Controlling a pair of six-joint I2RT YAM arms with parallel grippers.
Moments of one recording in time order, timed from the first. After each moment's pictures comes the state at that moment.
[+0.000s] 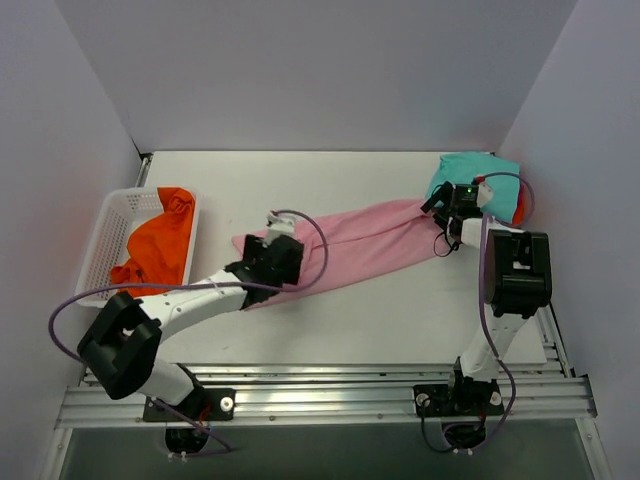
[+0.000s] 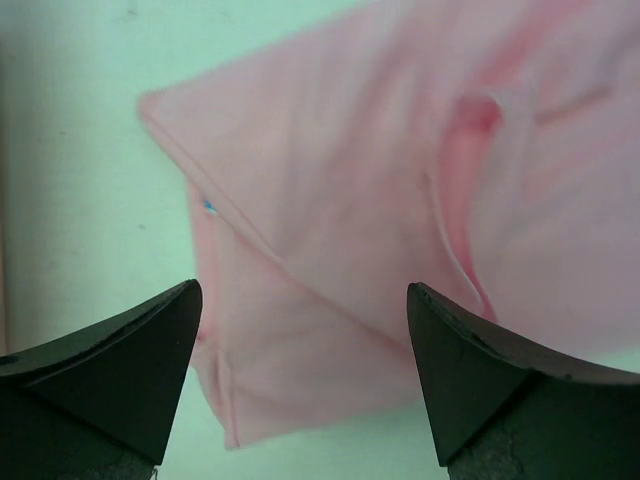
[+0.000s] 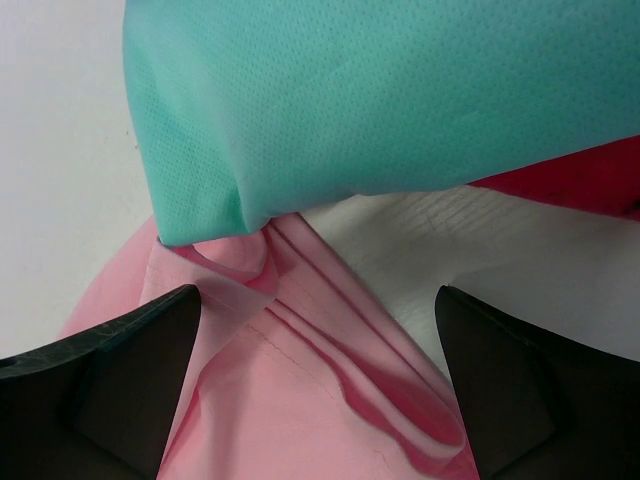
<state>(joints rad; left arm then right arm) -0.86 1.50 0.90 -0.27 -0.67 -0.36 -0.09 1.90 1.05 0.14 0.09 0.65</state>
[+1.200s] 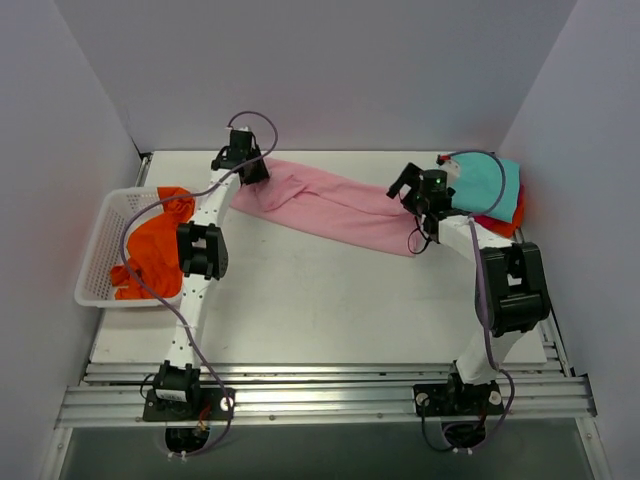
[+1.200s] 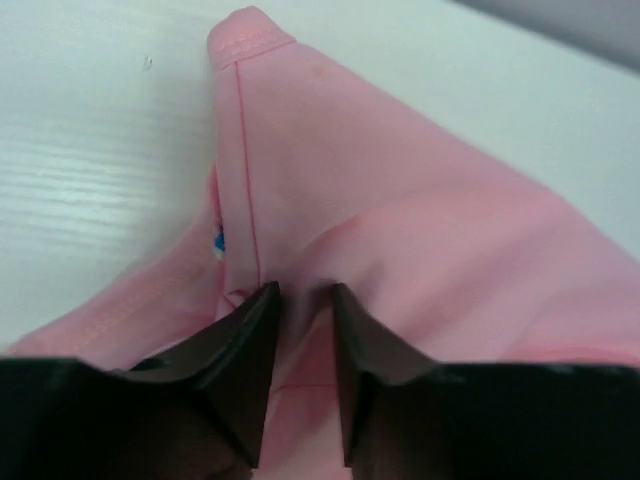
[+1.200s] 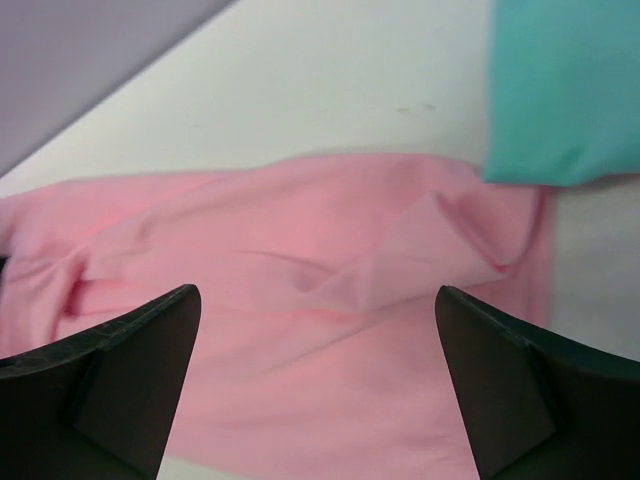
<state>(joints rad) -0.20 2.79 2.68 -0.67 -0.04 -0.47 0.10 1.78 1.06 0.17 0.14 0.63</state>
